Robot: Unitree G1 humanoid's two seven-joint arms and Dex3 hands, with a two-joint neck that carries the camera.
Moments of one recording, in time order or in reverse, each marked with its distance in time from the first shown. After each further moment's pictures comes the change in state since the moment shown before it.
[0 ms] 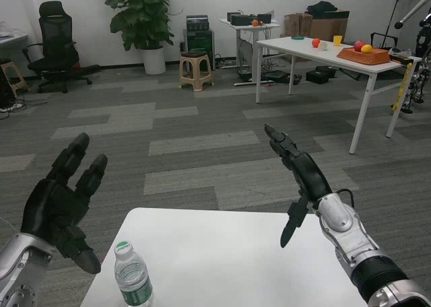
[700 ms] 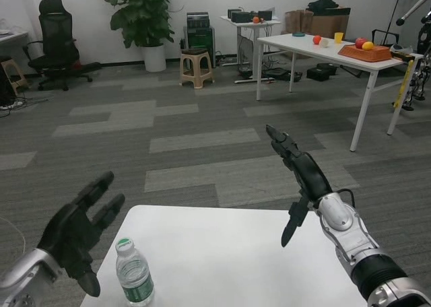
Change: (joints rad) left arm -0.011 0.031 -0.077 0.200 0.044 0.140 -0.074; right arm 0.000 0.004 0.000 0.025 0.000 0.000 0.000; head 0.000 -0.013
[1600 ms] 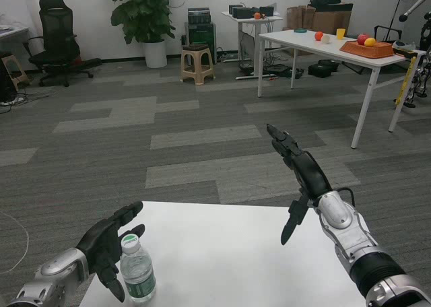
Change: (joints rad) left arm -0.221 -0.037 -0.262 0.478 0.106 -0.092 0.019; right arm 0.001 0.004 0.000 0.015 0.000 0.000 -0.001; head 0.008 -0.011
